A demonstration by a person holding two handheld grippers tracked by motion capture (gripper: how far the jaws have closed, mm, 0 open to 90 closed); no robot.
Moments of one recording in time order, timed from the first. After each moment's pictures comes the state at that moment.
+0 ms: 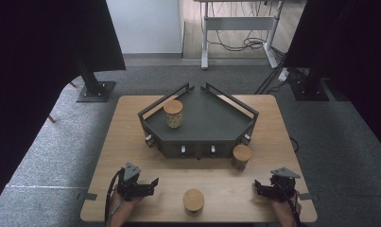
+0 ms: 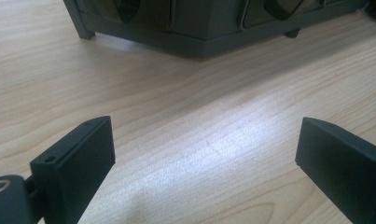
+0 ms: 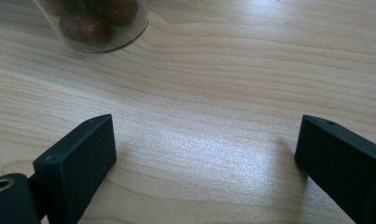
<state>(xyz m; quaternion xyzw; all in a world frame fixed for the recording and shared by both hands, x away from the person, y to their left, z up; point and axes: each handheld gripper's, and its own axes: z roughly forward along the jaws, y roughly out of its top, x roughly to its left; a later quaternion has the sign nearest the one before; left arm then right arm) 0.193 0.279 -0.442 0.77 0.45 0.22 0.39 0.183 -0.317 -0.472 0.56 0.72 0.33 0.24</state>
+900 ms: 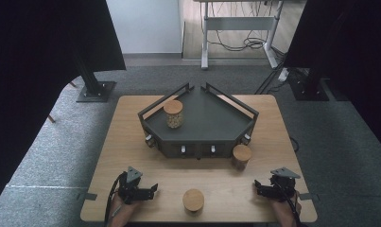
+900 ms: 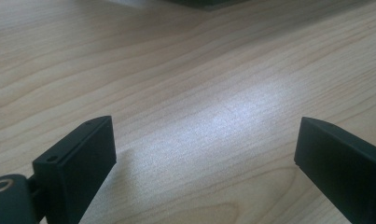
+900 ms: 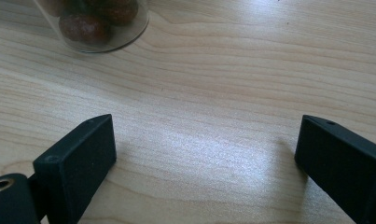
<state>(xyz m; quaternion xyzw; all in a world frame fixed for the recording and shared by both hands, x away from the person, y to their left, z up) 0.201 0.277 -0.453 0.79 0.47 0.19 0.35 0.183 -0.317 -0.472 0.56 0.72 0.33 0.24</state>
